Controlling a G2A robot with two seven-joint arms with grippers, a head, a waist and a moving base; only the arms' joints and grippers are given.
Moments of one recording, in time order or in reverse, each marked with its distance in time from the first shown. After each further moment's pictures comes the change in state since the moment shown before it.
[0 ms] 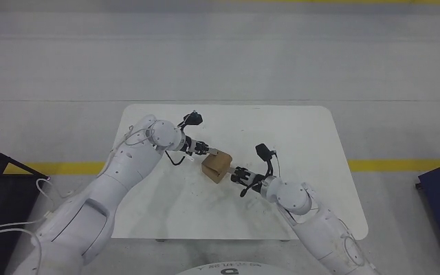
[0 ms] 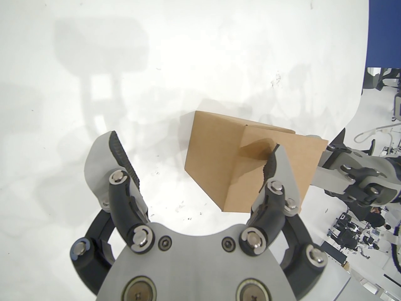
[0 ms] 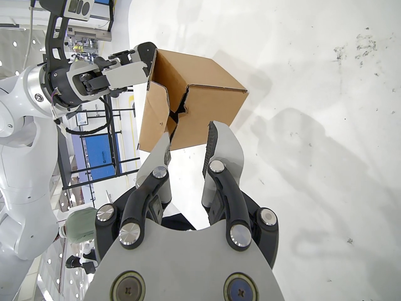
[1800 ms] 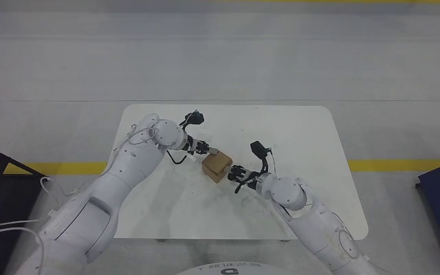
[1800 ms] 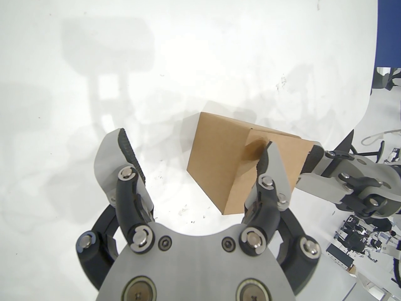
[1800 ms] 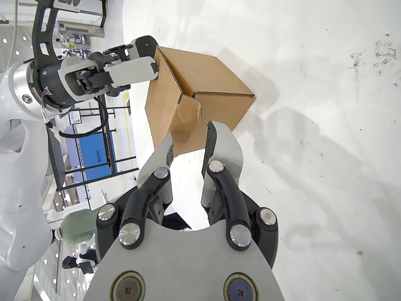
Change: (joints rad) left arm -0.007 -0.025 -0.010 0.023 0.049 -0.002 0.001; right arm 0.072 -0.009 -0.055 0.036 -0.005 0.062 0.003
